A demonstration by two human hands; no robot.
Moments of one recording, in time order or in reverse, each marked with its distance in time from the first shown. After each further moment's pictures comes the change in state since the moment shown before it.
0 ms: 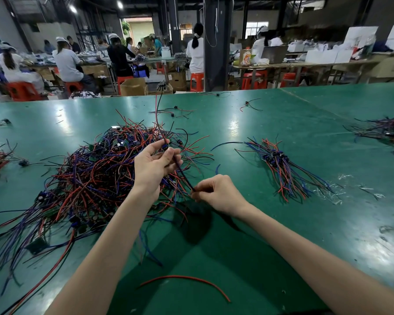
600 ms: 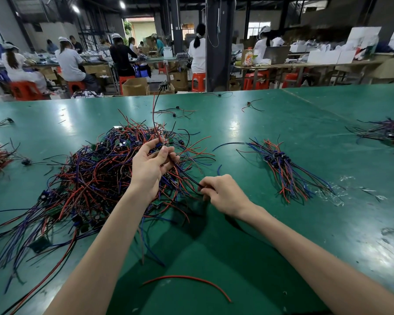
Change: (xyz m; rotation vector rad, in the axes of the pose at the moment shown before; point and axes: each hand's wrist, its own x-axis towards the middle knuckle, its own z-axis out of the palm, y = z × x) left_hand 0.005 0.003 -0.008 -0.104 0.008 -0.026; right_hand -0.001 -0.001 -0.007 -0.305 0.008 -0.049
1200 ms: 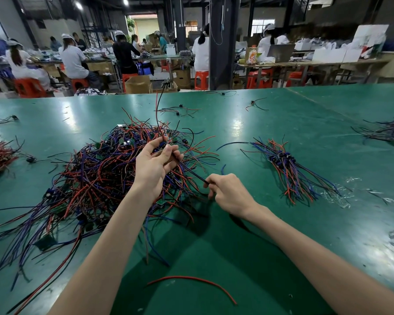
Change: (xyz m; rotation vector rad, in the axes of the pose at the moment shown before) left_hand 0.005 -0.001 -0.005 -0.043 0.000 -0.016; right_hand 0.003 0.002 0.001 -0.051 0.005 0.008
